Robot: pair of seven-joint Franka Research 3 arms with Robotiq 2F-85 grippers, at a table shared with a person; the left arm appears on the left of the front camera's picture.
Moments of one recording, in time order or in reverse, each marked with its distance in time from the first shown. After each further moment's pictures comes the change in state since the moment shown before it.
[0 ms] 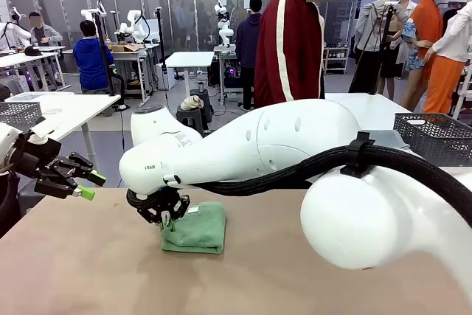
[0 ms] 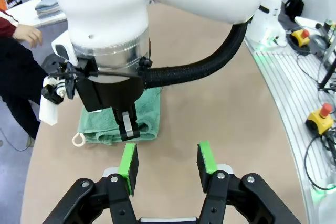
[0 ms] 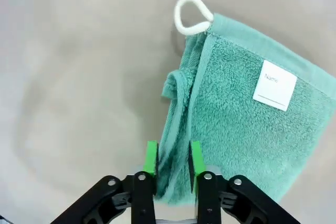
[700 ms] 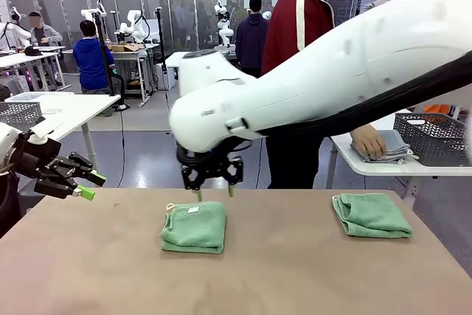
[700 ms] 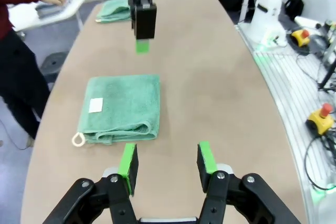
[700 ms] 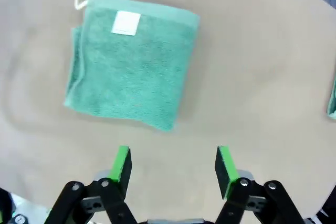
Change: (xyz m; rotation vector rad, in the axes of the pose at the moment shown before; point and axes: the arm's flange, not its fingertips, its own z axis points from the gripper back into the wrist) left arm 0.000 0.000 0.000 0.000 0.000 0.000; right arm -0.065 -0.128 0.120 -0.049 -0.059 -0.092
